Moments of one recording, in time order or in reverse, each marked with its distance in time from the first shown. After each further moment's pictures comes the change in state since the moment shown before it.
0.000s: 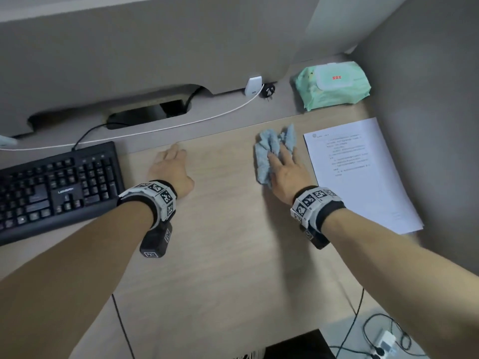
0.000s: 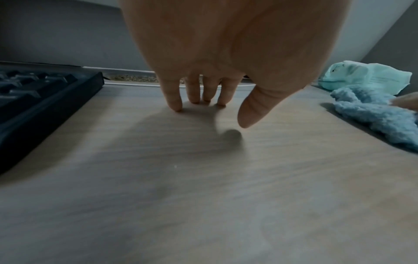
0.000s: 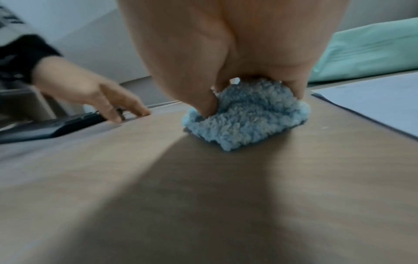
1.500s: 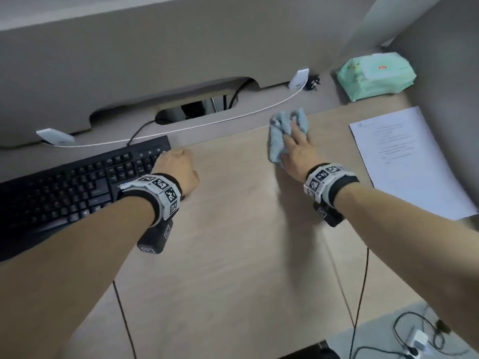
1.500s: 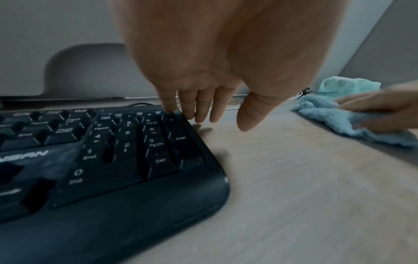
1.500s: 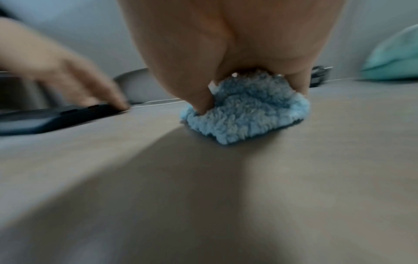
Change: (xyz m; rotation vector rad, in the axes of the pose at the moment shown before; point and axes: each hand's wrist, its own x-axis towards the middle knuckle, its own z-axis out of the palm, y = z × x) left_hand -0.020 -0.108 -0.029 0.119 0.082 0.126; right_hand 0.040 -0.087 -0.005 -0.023 0.041 0.066
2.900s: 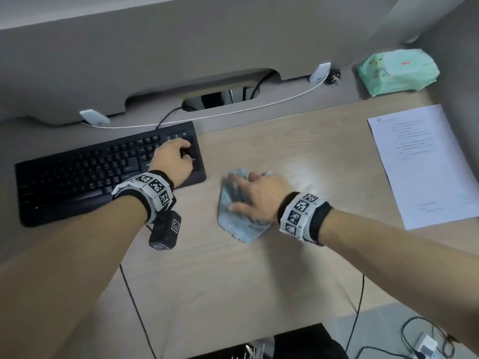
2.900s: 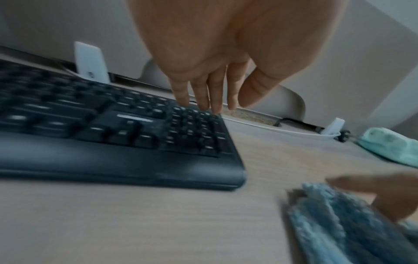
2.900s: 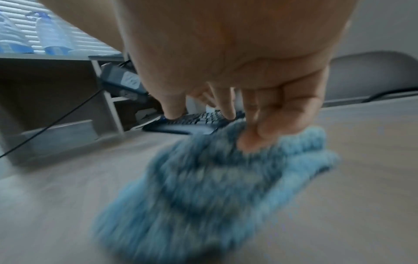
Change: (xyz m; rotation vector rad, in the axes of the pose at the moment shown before) left_hand -0.050 -0.047 -0.004 -0.566 0.179 -0.230; right_hand -0.113 -0.141 -0.023 -0.030 -0.128 -0.474
